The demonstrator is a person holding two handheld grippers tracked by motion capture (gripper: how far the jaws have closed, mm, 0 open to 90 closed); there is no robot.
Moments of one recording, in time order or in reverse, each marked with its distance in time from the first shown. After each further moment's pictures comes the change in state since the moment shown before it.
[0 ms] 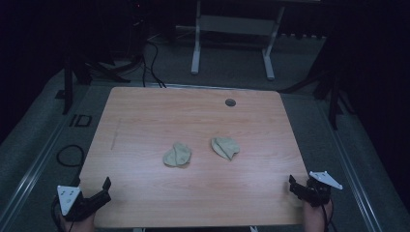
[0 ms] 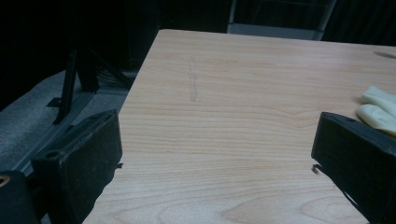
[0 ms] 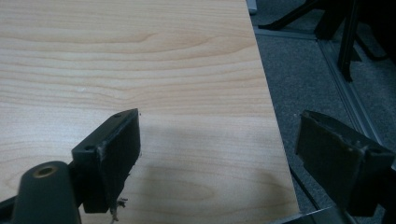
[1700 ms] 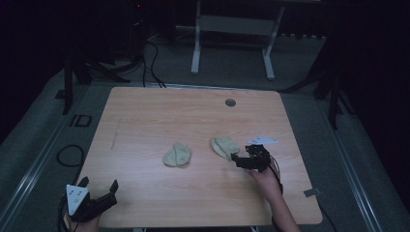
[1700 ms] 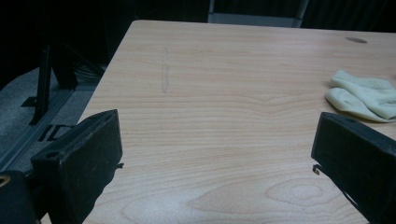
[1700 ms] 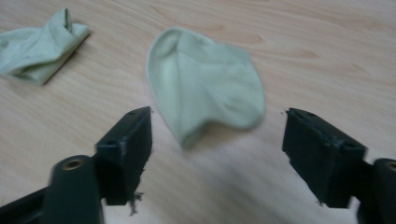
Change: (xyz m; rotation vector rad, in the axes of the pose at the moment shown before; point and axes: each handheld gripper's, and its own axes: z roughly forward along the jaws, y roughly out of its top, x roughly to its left) left arm -0.013 -0.002 0.001 0.041 -0.078 0.035; right arm 0.156 0.097 0.062 0.100 0.497 -0.240
